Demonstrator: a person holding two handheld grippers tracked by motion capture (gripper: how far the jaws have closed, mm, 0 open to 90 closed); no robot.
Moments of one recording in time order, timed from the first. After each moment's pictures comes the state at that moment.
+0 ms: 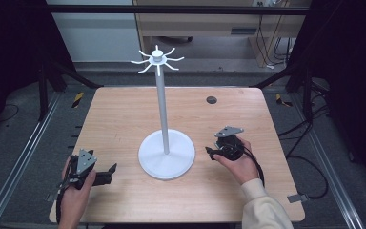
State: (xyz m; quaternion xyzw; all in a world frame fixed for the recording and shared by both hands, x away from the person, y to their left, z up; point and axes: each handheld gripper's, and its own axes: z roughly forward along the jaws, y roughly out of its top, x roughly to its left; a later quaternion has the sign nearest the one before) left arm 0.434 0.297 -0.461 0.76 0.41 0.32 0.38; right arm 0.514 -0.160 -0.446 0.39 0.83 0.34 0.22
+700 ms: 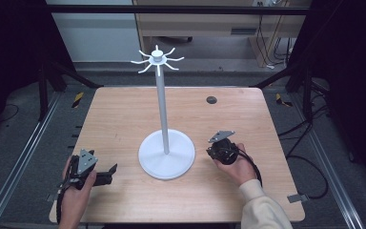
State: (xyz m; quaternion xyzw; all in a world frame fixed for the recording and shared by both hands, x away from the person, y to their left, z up) left arm 0.434 0.295 -0.462 0.77 0.41 0.32 0.38; right arm 0.512 -0.148 -0.458 0.36 0.86 0.30 0.19
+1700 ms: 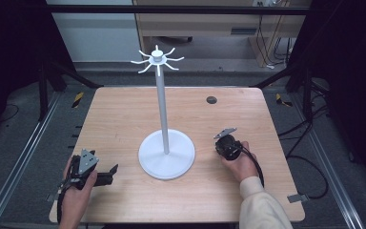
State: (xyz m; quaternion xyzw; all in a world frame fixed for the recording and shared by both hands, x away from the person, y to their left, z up) left arm 0.435 0.293 -0.462 0.77 0.41 0.32 0.37; right arm 0.537 -0.167 -0.480 0.41 0.86 0.24 0.20
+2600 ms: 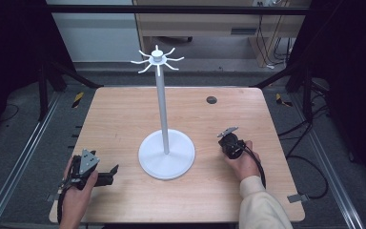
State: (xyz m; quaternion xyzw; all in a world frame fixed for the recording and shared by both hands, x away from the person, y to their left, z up) left arm 0.435 0.292 -0.462 0.77 0.40 0.32 0.37; right arm 0.543 -0.176 -0.482 0.44 0.85 0.20 0.22
